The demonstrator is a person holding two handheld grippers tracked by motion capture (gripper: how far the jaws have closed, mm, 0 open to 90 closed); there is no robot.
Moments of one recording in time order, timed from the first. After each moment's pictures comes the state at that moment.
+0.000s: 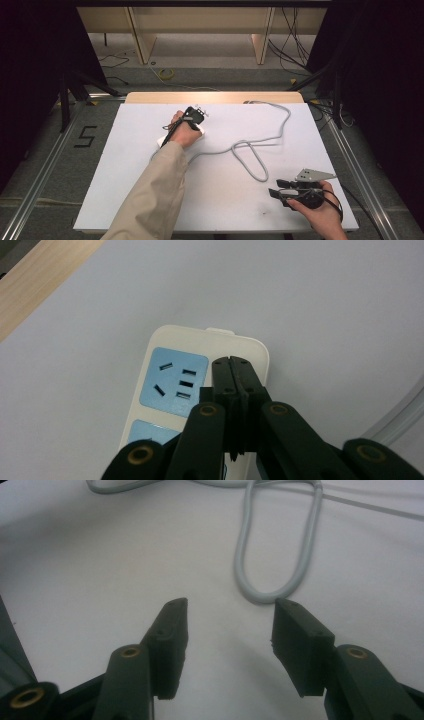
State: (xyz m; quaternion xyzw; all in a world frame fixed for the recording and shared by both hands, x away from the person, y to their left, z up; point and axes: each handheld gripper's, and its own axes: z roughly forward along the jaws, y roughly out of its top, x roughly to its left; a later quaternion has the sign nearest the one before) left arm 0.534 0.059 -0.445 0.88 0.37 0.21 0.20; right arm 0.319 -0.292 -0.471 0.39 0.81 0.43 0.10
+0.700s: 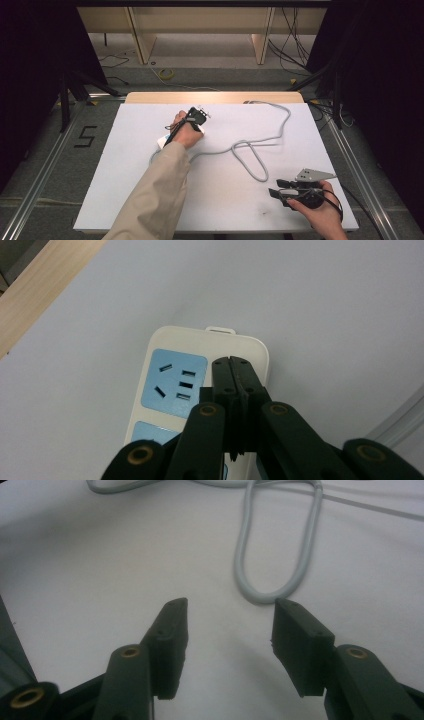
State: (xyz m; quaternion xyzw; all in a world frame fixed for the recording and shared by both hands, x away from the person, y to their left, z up) left arm 0.533 0.054 -0.446 0.89 0.36 0.22 0.17; right arm 0.320 -0.292 -0.471 0.39 0.81 0.43 0.10
